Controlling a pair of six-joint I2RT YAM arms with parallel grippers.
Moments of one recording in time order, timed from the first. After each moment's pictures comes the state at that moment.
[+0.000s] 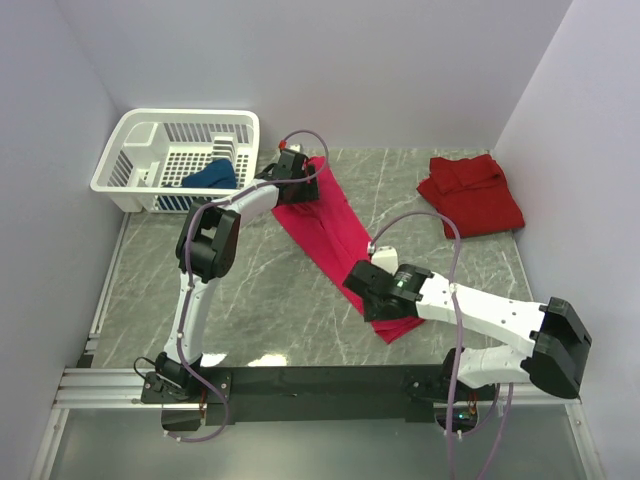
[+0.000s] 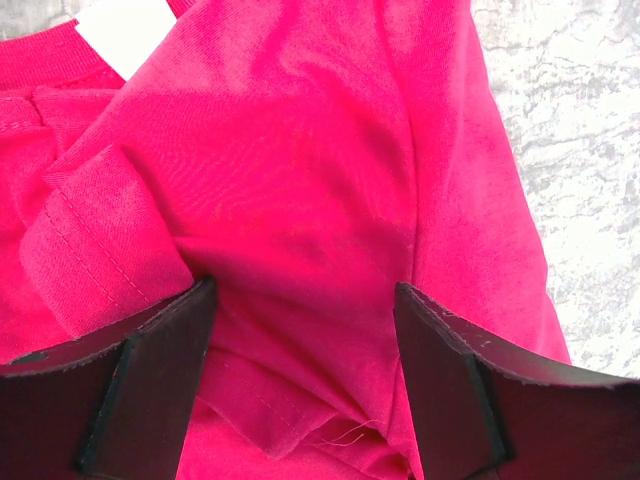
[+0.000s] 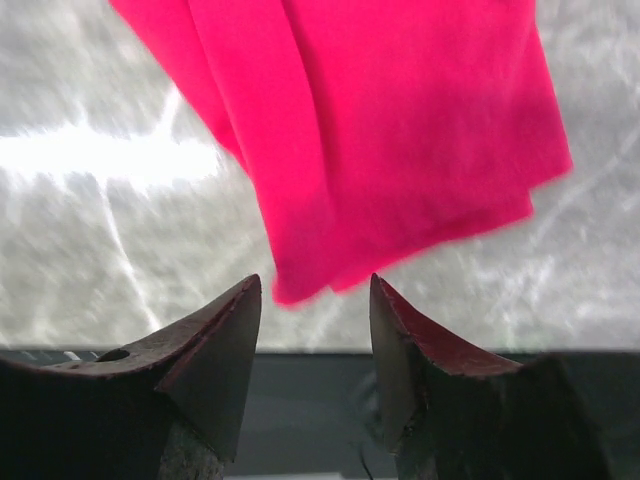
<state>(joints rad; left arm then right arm) -0.45 2.32 1.82 -0.25 -0.08 -0.51 1.02 1.24 0.88 -1.00 0.42 0.87</state>
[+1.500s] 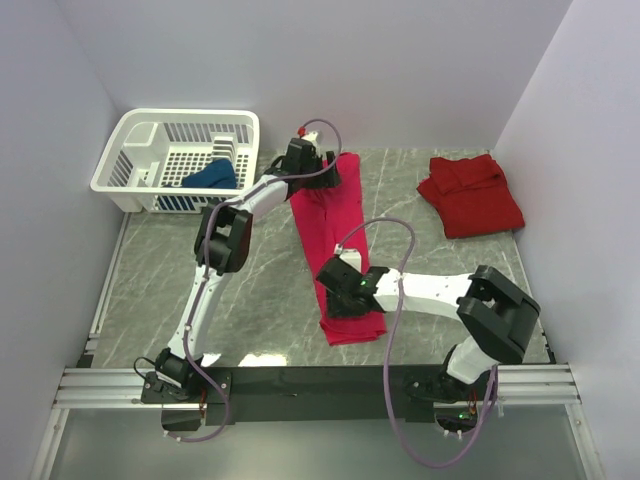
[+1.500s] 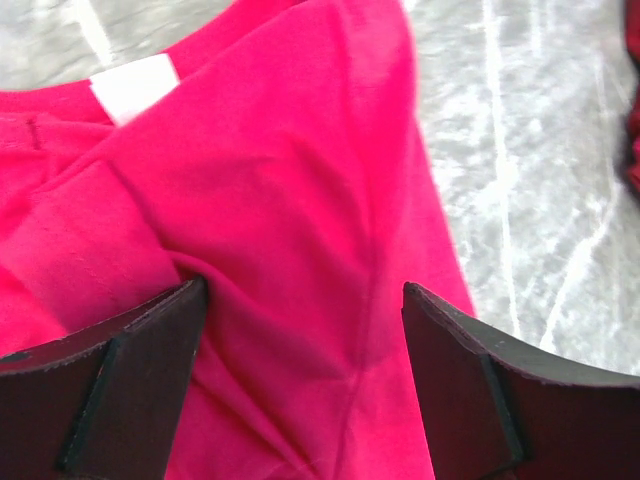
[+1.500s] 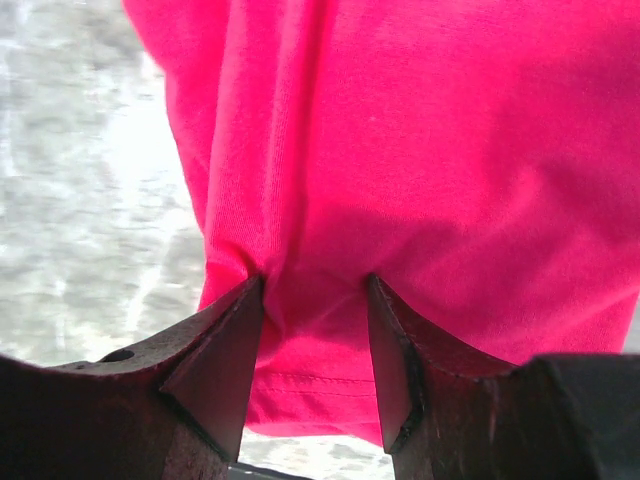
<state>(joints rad) -0.45 2.55 2.14 -0.14 0.16 -0.44 0.98 1.56 0.83 -0.45 0.24 0.87</state>
